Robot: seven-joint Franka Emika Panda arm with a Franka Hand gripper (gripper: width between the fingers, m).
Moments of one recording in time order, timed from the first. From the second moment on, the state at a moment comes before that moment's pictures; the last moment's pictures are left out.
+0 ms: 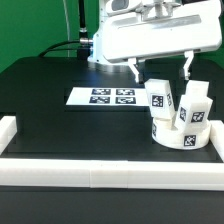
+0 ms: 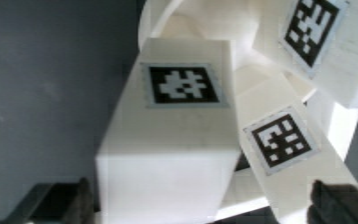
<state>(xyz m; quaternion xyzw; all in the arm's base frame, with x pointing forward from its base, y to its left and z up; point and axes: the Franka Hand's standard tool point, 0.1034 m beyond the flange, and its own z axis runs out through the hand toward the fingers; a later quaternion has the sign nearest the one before) 0.511 0.050 0.095 -0.96 0.15 -0.24 0.06</state>
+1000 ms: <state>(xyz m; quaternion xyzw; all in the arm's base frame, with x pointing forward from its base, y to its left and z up) 0.514 0.047 0.127 -0.97 0.12 -0.20 0.06</state>
